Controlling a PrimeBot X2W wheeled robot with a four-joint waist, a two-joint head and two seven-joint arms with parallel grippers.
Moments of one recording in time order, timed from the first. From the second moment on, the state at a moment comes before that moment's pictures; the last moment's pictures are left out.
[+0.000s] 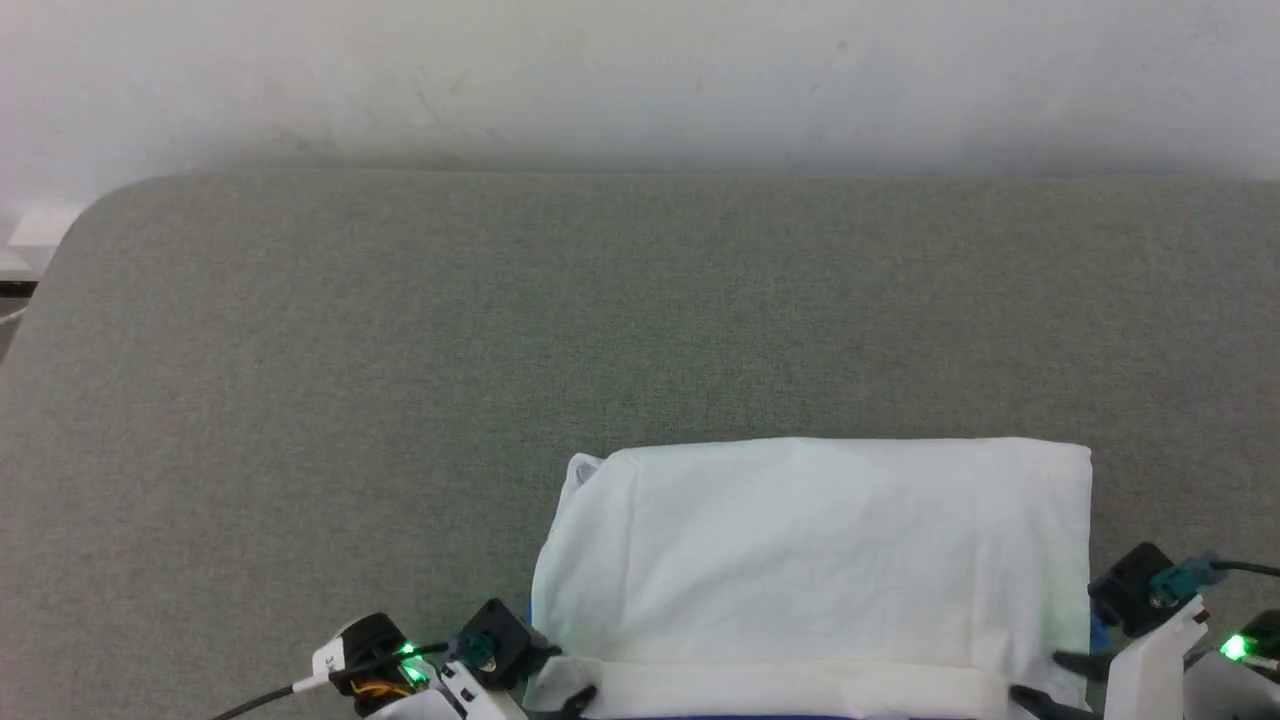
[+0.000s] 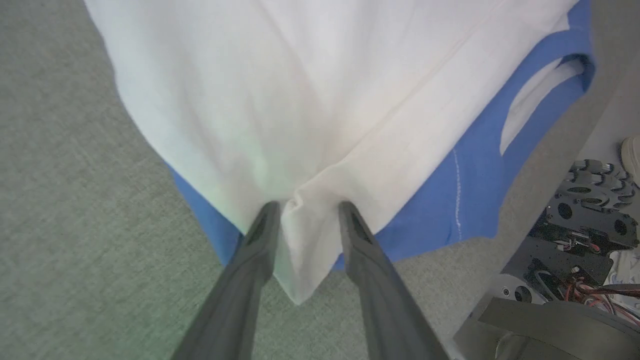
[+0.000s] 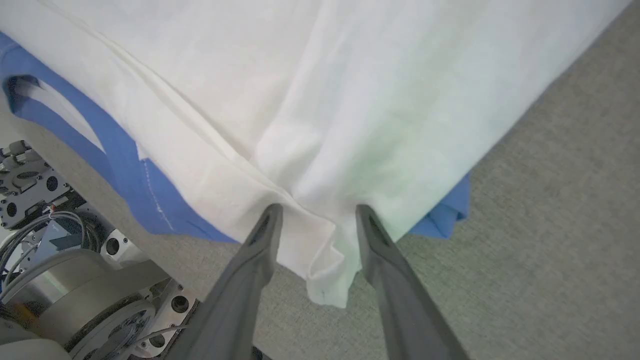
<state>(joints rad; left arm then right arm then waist) -0.27 0.60 -0.95 0.14 -0.57 -0.10 0.20 -0.08 -0.84 0.61 -0.01 0.79 0.13 0.51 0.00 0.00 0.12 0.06</state>
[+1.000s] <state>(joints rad) -0.08 0.40 -0.31 0.01 -0.54 0.25 -0.26 0.09 -0.32 -0.01 0.05 0.48 0.13 0.26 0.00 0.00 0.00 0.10</state>
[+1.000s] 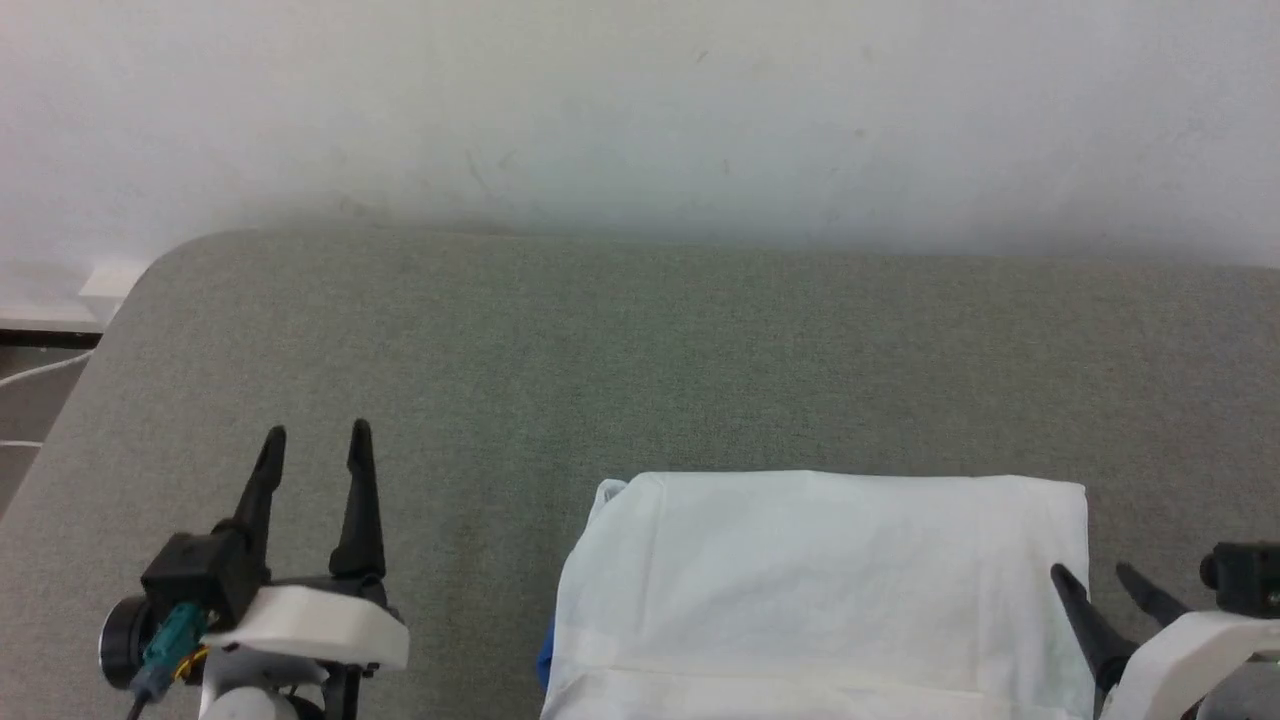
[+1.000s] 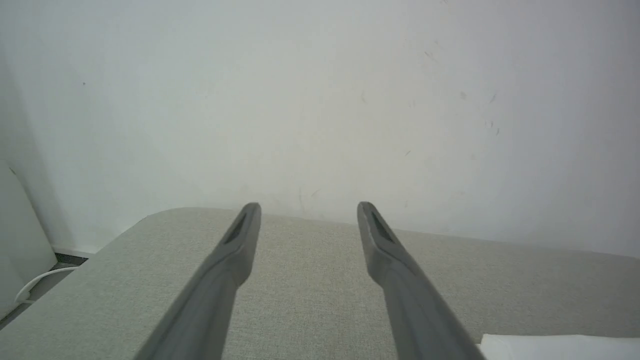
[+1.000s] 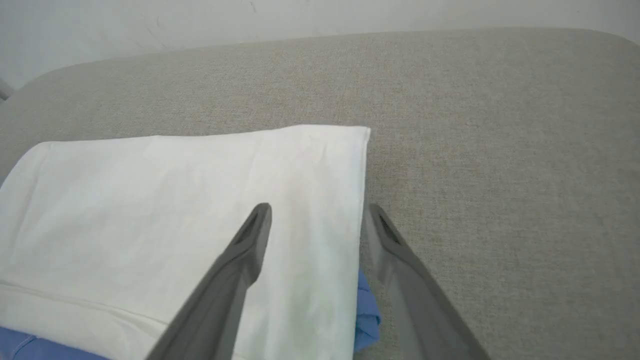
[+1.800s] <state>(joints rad) 0.07 0.13 -0.03 -0.04 -0.18 0.05 -0.26 0.02 -0.15 -0.13 0.28 0.43 0.13 0.49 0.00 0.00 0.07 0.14</state>
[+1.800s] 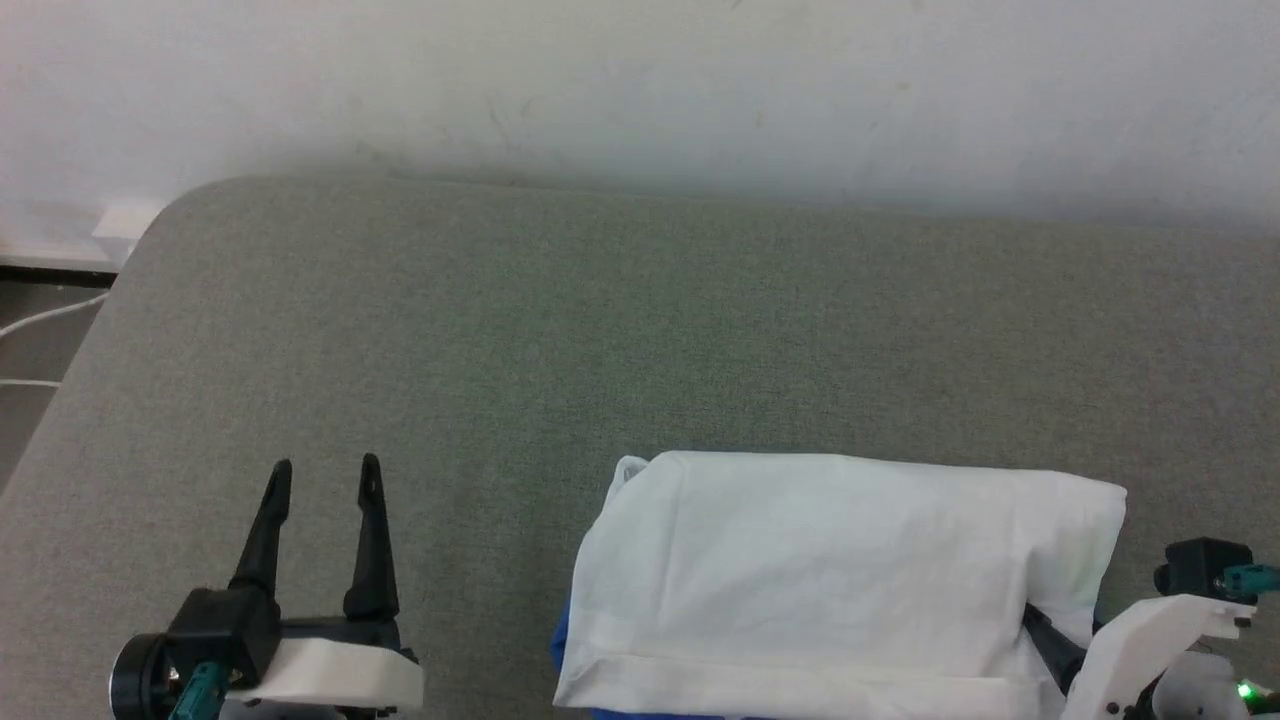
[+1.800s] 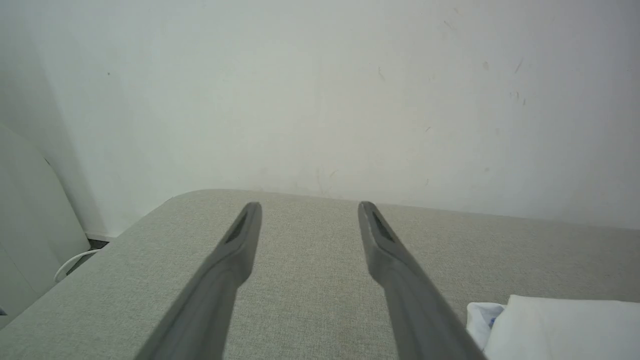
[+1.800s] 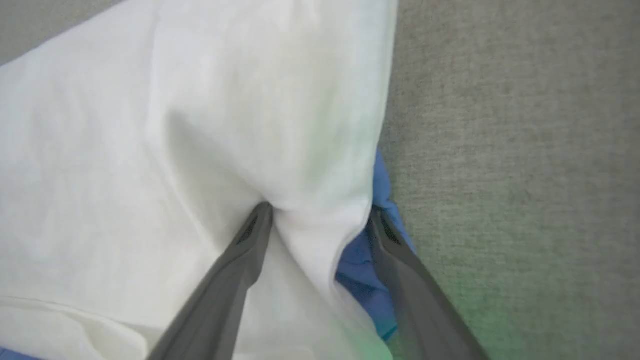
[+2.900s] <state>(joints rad) 0.07 0.06 0.07 0.00 -0.11 -0.04 -0.26 -0.01 -0.28 -0.28 0.30 0.37 0.13 0.38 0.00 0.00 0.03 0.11</state>
